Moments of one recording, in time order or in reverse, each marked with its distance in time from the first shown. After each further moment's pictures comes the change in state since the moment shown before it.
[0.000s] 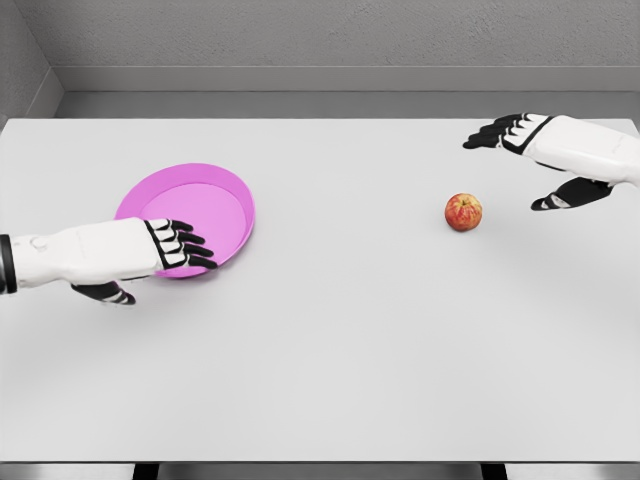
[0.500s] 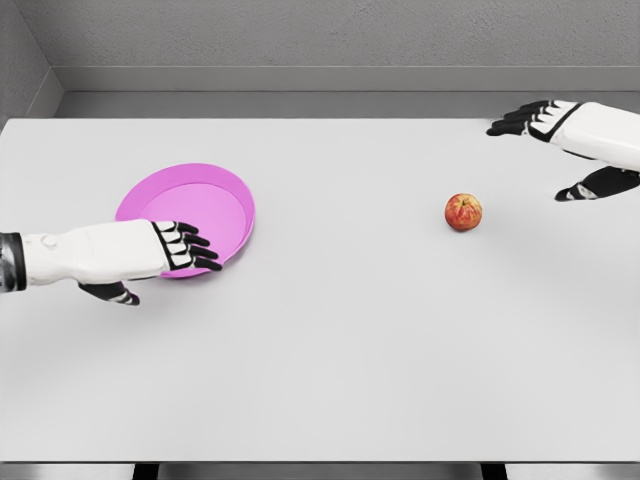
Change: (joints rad) left arm -0.014 -0.036 -0.006 0.016 0.001 0.000 -0.052; right arm -0.002 -0.087 -0.014 -0.007 -0.052 0.000 0.008
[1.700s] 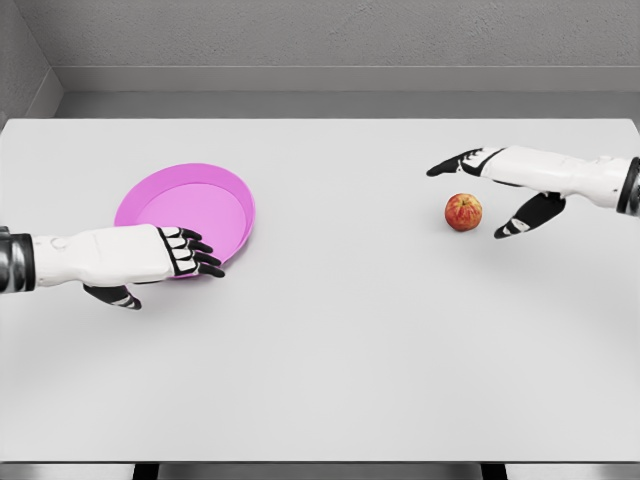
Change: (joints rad) left arm -0.018 -0.022 -0.017 0.014 -0.002 0.000 -0.047; right arm -0.147 0.120 0.297 0.104 -0.128 0.097 0.061
